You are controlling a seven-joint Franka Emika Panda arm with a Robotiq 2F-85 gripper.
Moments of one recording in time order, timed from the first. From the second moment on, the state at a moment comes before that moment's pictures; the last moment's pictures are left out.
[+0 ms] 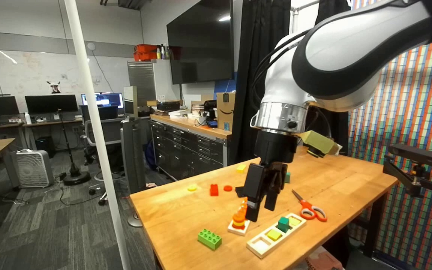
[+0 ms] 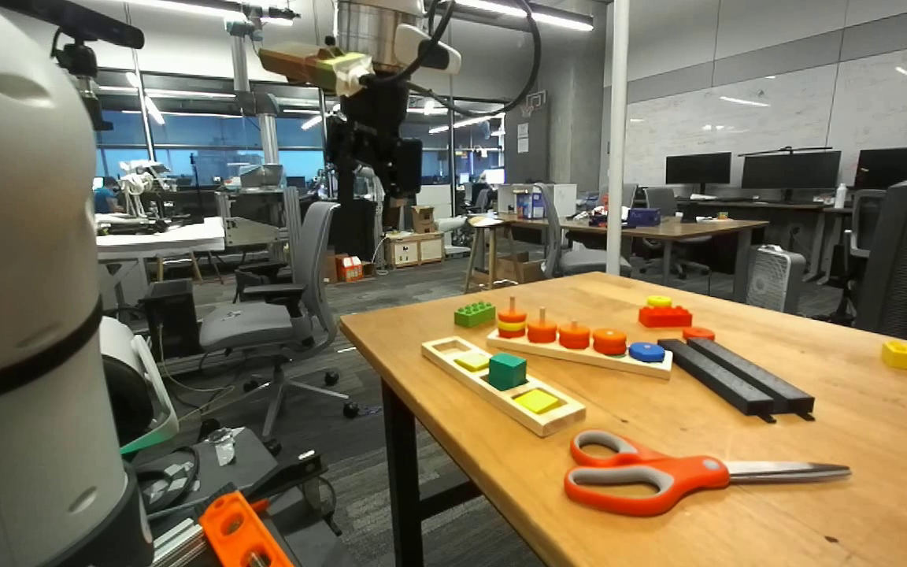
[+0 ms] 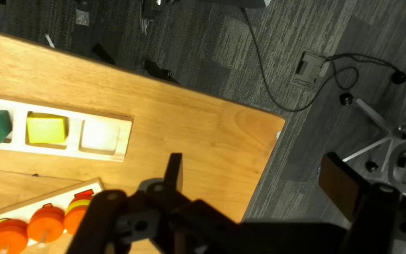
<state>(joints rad) 0.22 -0.69 0.07 -2.72 0.36 2.11 -0.03</state>
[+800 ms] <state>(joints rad) 0.09 -0.29 -0.05 -2.63 0.41 2.47 -0.02</state>
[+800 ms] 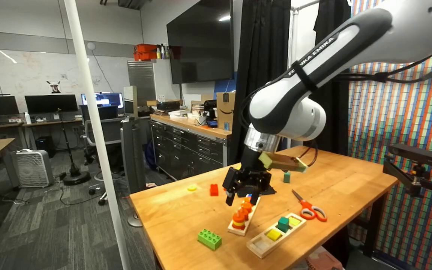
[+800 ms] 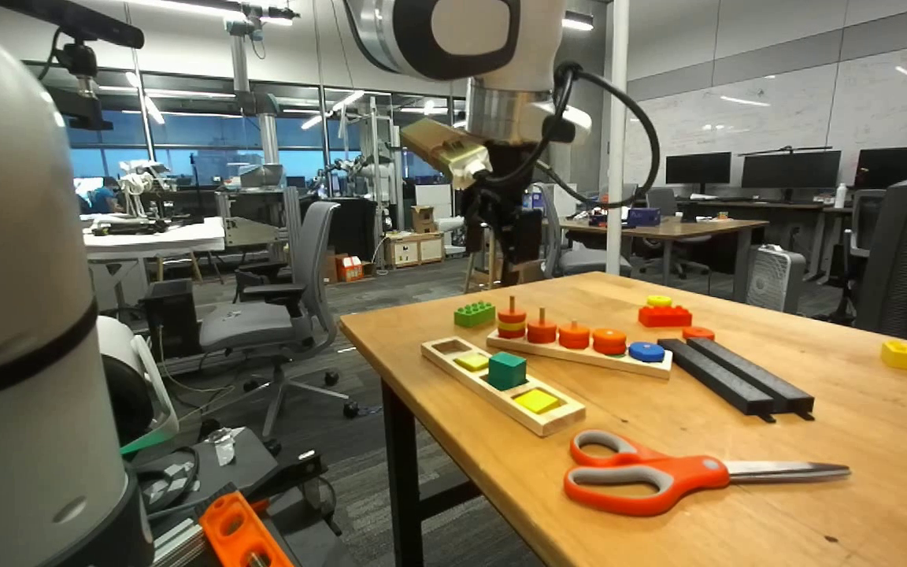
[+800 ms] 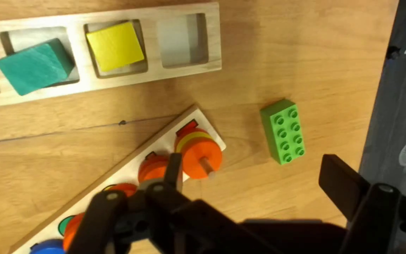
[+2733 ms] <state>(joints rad) -0.05 -0.06 -0.02 -2.51 0.17 2.56 0.85</state>
